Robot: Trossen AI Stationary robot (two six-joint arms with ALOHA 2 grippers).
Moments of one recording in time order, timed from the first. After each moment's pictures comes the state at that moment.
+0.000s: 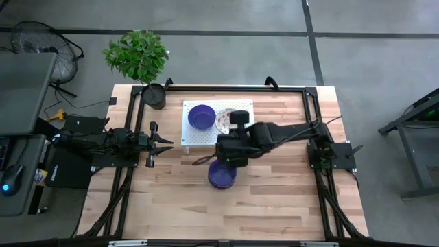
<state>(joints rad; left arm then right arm) -0.13 0.01 0.01 0.02 -0.12 0.13 0.22 2.05 2.33 -1.57 0.62 0.05</state>
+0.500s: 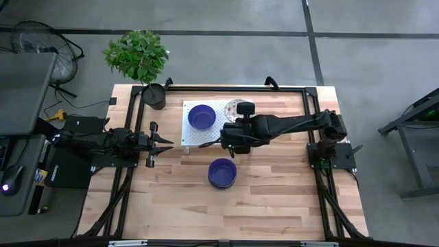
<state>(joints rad) -0.13 0.01 0.01 0.02 -0.12 0.13 0.12 1.86 1.86 -1.29 0.69 0.01</state>
